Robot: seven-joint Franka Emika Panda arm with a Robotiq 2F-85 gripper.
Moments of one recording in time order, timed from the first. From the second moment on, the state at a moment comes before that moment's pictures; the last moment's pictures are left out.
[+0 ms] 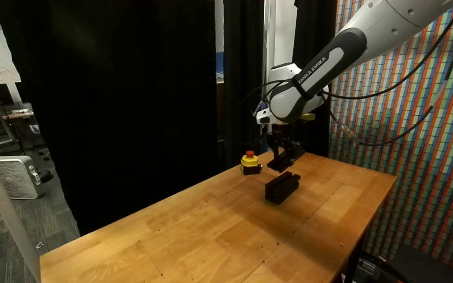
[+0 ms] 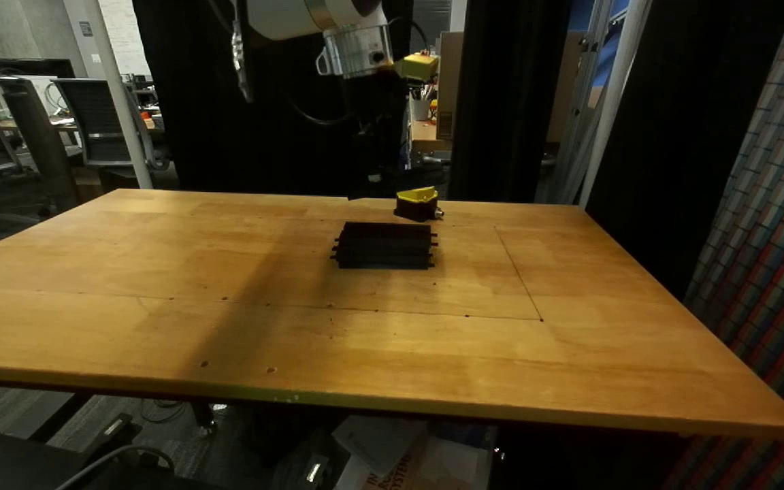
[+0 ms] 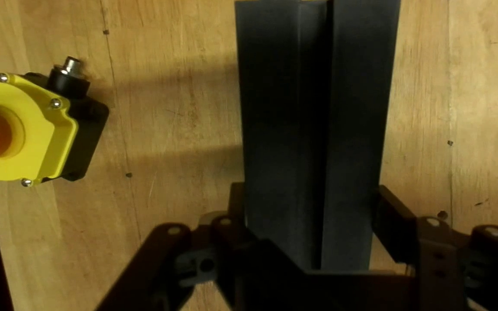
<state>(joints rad) -0.04 0.14 -0.05 -2.14 -0.25 2.36 -1.54</state>
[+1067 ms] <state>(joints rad) -0.06 0.23 -0.01 -2.11 -0.09 2.36 -1.67</state>
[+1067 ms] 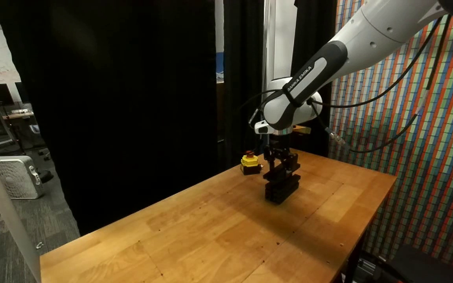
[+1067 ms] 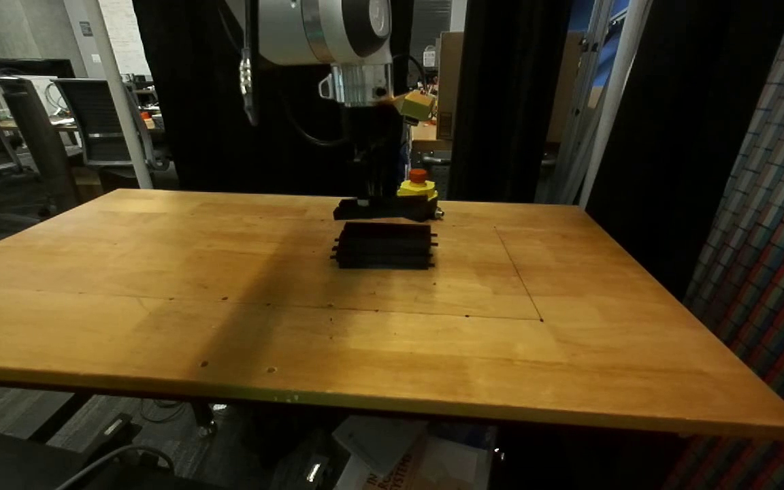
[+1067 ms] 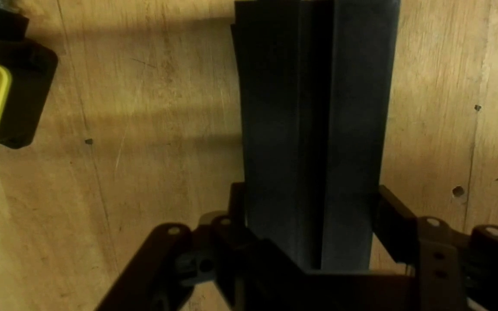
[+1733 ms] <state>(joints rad) -0.11 0.28 0.00 -2.09 -0.04 2.36 -1.76</state>
